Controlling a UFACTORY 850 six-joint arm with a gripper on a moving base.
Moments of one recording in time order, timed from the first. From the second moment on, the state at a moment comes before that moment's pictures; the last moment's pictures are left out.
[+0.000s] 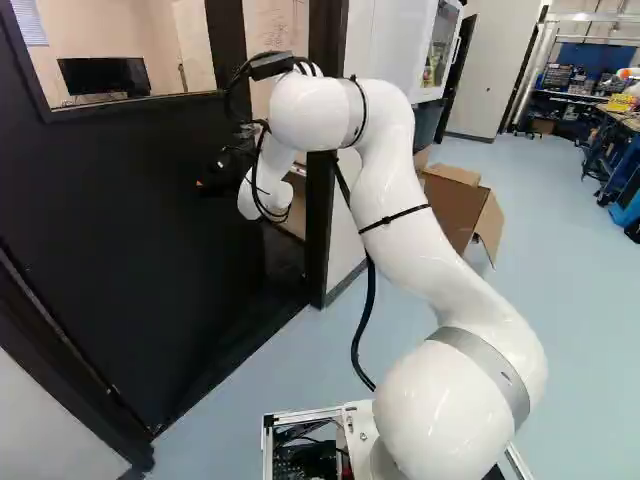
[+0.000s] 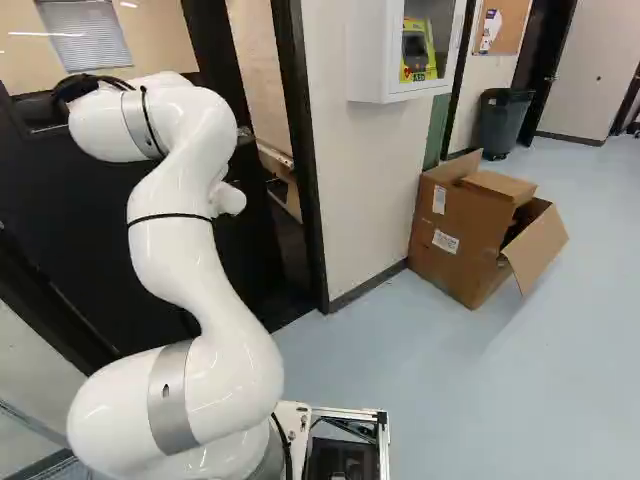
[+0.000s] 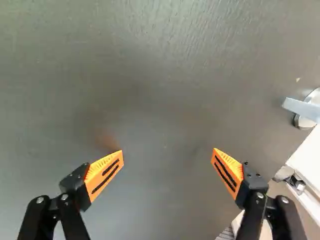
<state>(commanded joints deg) 23.7 -48.2 -79.9 -28.9 58.4 0.0</state>
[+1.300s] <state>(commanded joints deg) 24.5 -46.5 -77.4 -27.5 58.4 0.0</state>
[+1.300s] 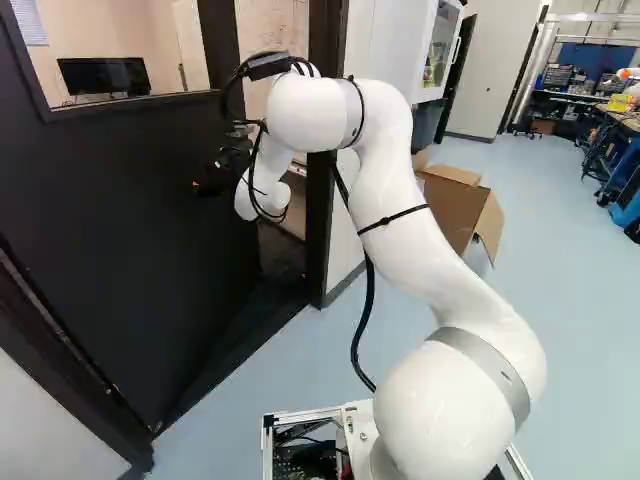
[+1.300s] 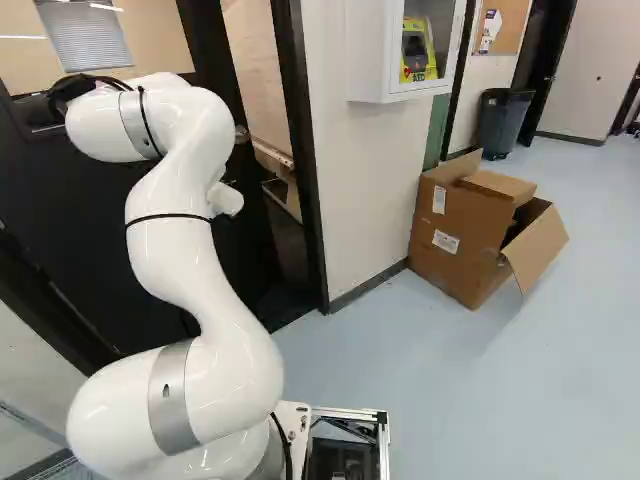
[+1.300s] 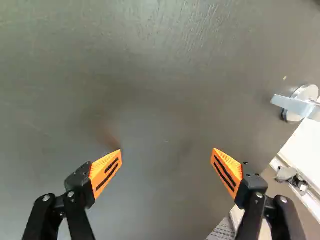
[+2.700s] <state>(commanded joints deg) 23.2 -27.5 -51.3 -20.6 58.4 0.0</state>
